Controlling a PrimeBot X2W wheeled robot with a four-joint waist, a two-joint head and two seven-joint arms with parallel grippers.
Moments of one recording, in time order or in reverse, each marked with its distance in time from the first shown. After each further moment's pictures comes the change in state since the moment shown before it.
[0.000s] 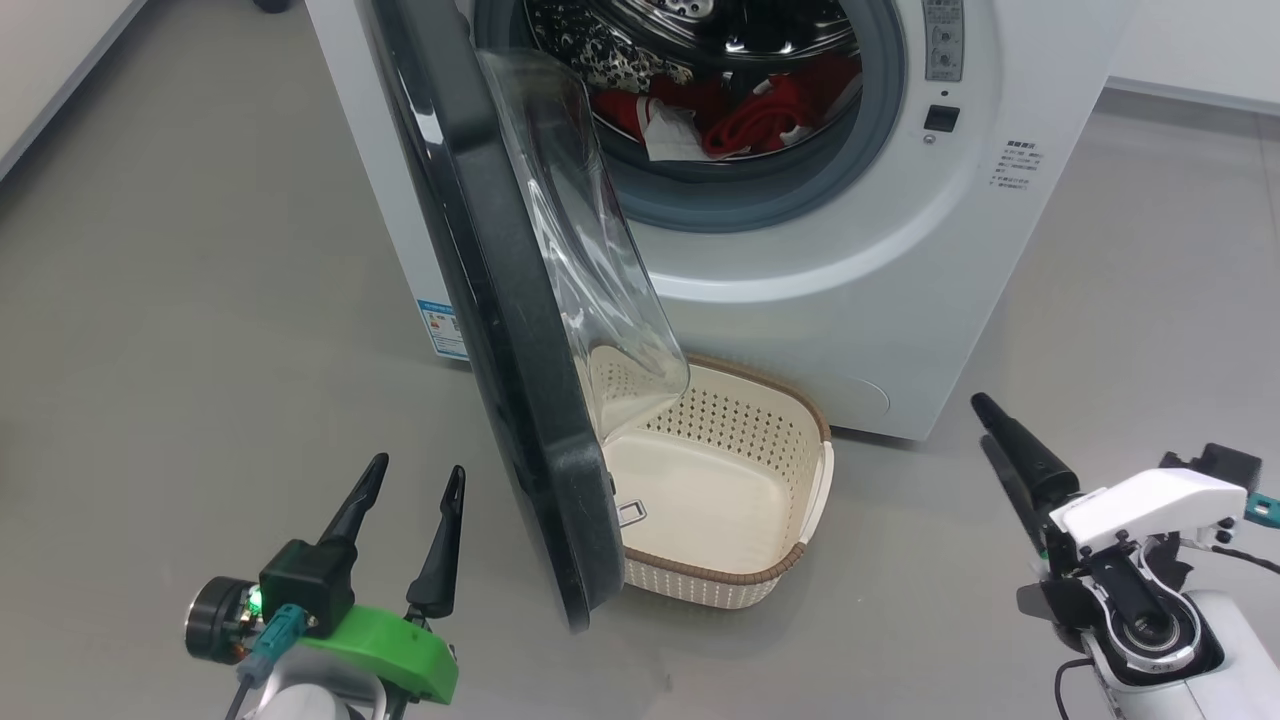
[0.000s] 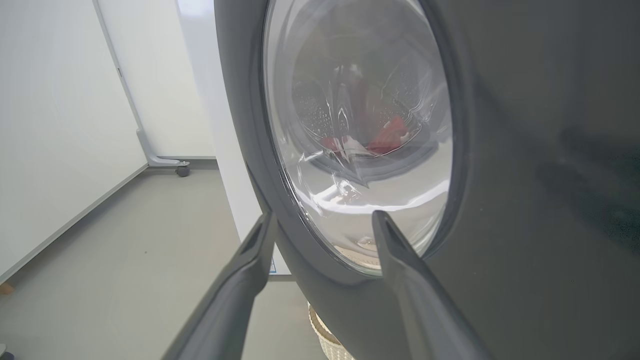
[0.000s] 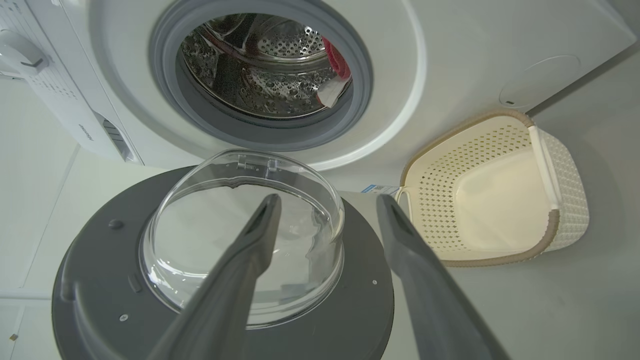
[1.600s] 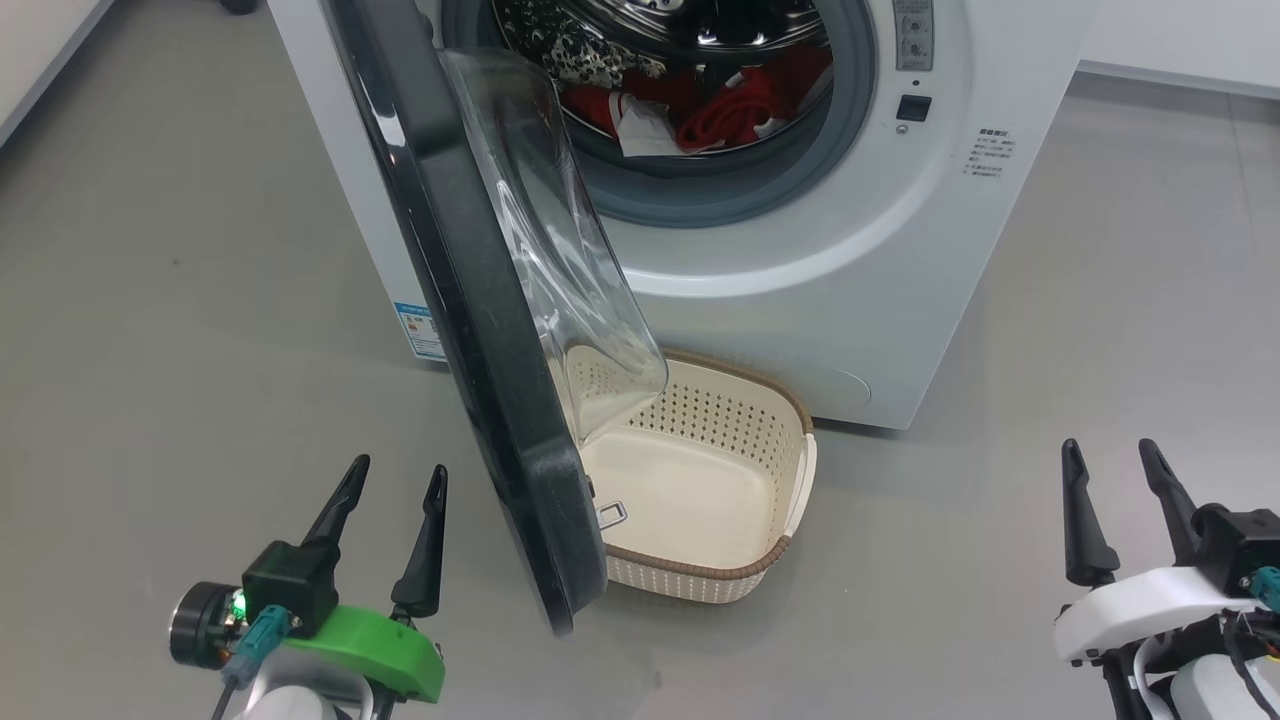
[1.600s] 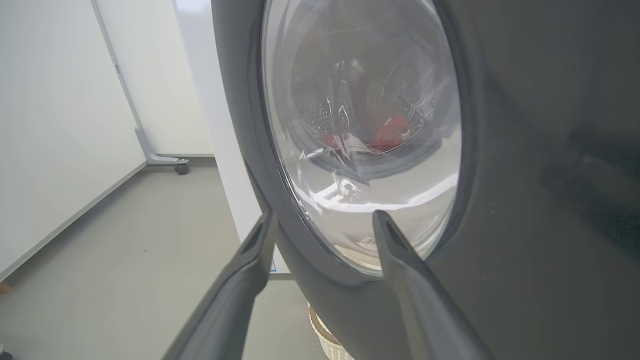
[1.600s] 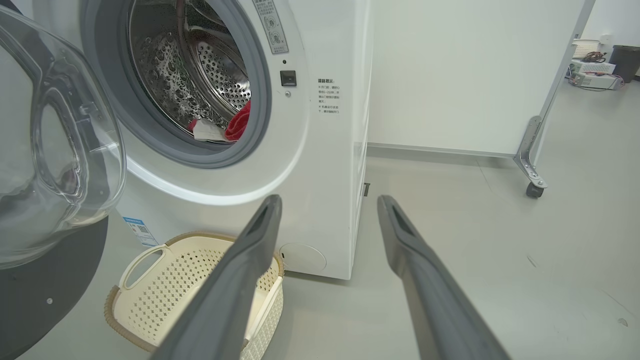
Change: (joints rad) left arm 0.004 0.000 0.032 0.004 0.003 0.000 0.000; right arm 0.140 -0.122 0.044 -0.031 -1.064 -0.239 -0.514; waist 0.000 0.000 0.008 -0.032
